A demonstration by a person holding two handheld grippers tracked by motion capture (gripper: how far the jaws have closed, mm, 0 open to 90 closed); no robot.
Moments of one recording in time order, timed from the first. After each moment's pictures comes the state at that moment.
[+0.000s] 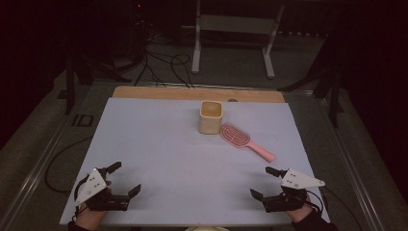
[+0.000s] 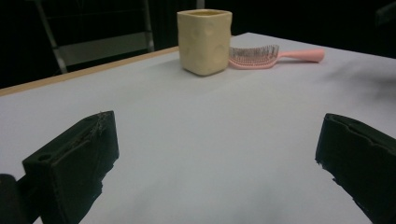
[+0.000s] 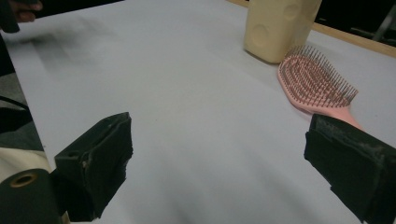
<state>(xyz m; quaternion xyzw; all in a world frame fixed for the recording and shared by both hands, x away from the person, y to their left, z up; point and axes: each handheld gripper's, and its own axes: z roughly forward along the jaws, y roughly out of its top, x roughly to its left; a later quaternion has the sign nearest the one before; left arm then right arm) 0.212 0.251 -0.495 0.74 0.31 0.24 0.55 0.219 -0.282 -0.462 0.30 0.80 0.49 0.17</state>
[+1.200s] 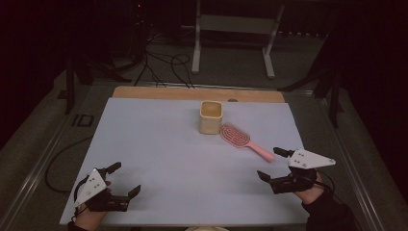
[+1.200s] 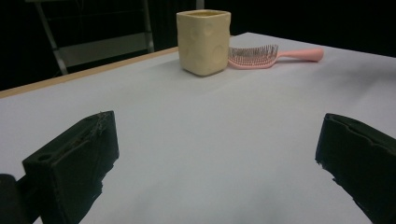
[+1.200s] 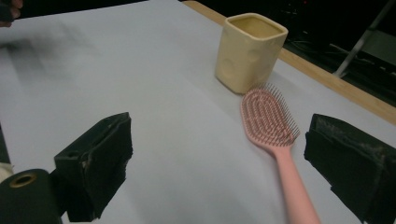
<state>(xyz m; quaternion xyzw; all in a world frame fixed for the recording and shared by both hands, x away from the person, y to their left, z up) 0.210 0.252 -0.493 0.73 0.31 0.24 0.55 0.248 -0.289 -0.406 0.27 0.82 0.47 0.21</state>
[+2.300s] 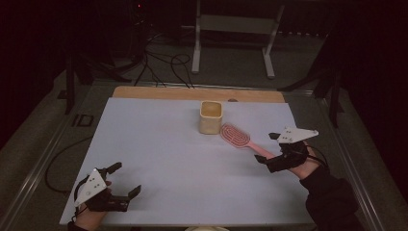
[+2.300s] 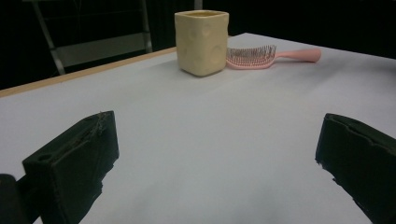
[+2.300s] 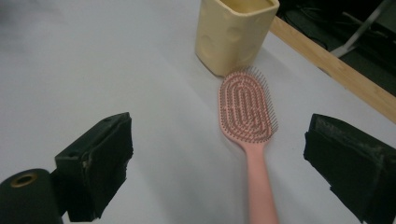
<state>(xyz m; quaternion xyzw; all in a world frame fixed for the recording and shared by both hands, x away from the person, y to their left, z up) 0.211 0.251 -0.494 0.74 0.31 0.24 0.55 0.311 -0.286 -0.401 0.26 0.86 0.39 0.19</state>
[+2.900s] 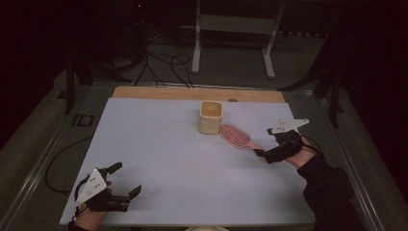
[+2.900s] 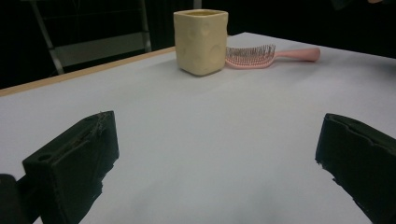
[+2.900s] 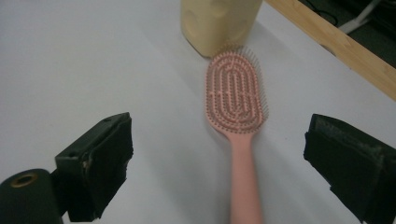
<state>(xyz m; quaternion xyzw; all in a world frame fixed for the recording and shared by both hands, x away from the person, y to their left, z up) 0.211 0.251 -0.494 0.74 0.31 0.24 0.55 0.346 -0.286 -0.410 0.27 0.88 0.36 0.17</state>
